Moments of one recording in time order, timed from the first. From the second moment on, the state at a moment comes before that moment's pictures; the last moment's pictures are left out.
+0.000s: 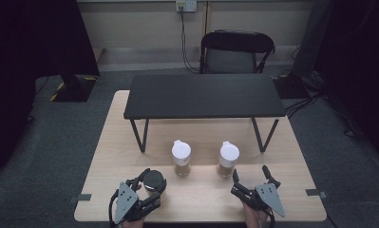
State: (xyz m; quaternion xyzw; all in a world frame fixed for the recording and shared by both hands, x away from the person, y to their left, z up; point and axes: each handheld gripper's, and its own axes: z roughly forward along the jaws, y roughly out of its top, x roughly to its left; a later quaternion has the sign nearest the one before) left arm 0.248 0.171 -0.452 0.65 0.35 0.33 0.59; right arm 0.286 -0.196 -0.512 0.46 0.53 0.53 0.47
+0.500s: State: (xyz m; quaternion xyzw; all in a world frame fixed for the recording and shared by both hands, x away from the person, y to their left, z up) left arm 0.257 0.174 -0.436 0.65 0.35 0.33 0.60; right arm 0.286 -0.196 -0.512 0.46 0.53 0.53 0.47
